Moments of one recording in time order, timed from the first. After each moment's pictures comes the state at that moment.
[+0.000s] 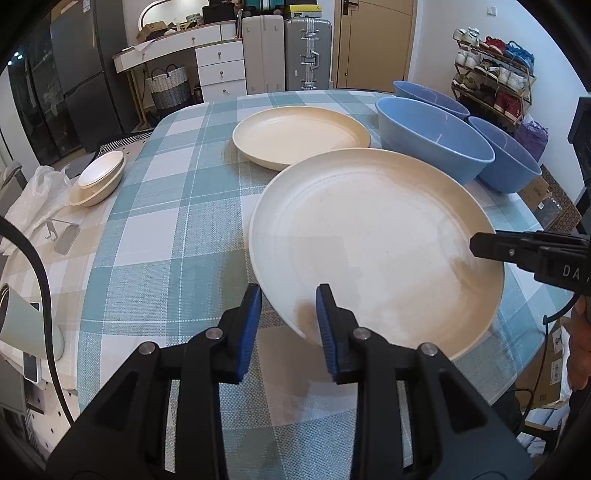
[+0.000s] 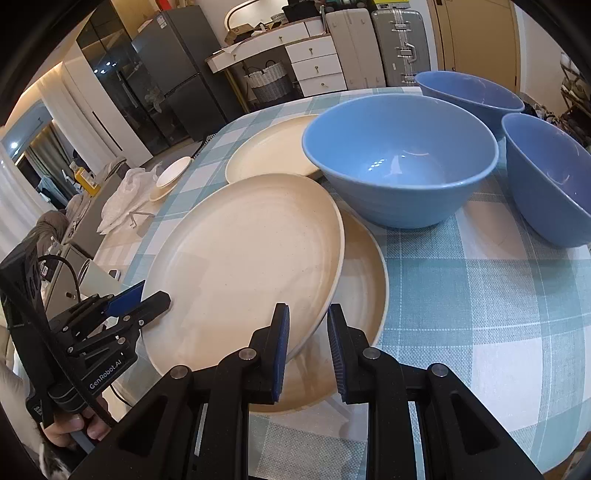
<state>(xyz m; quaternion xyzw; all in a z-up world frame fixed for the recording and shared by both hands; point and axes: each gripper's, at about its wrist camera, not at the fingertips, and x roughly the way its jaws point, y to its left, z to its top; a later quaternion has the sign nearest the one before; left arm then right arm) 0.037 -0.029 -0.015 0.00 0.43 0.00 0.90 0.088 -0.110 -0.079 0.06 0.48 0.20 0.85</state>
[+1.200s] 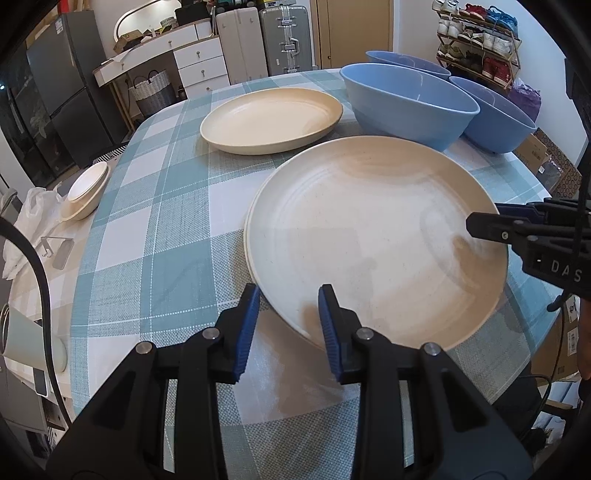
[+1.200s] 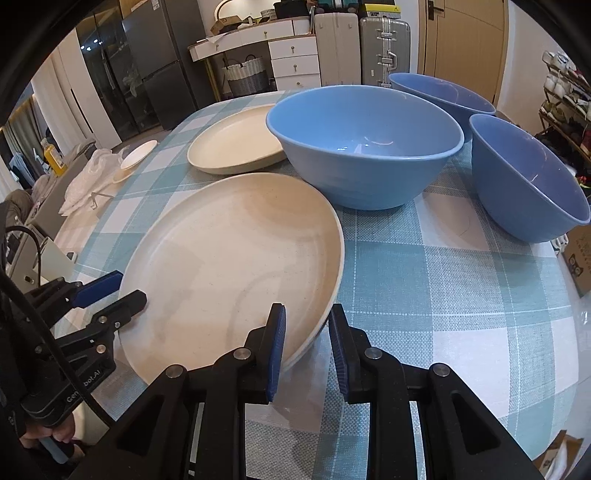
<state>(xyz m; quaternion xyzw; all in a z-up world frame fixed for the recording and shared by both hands) 0.037 -0.061 -0.037 0.06 0.45 -0.02 0.89 0.079 -0.110 -0.098 -0.01 0.48 0.14 0.87</state>
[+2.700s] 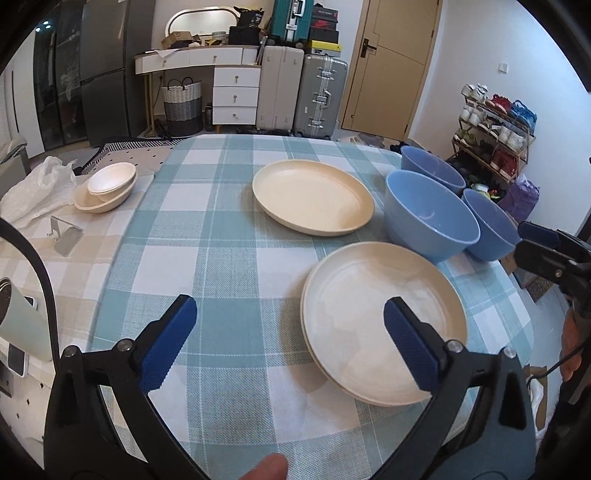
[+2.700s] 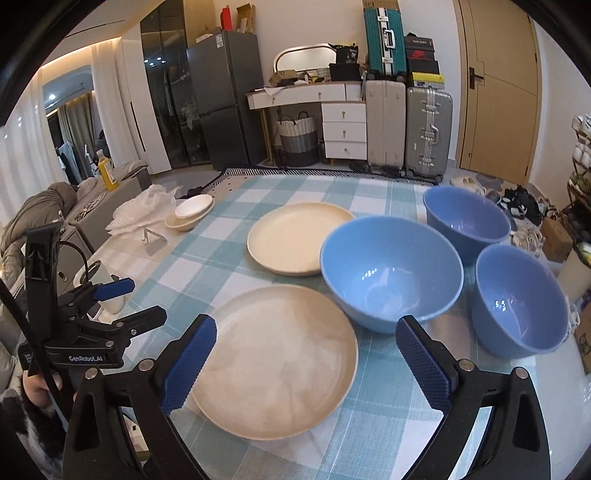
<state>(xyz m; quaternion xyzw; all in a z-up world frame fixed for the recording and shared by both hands) 0.031 0.016 0.038 -0.08 0.37 0.00 0.93 0.078 -0.111 0.017 -0.03 0.35 0.23 0.91</state>
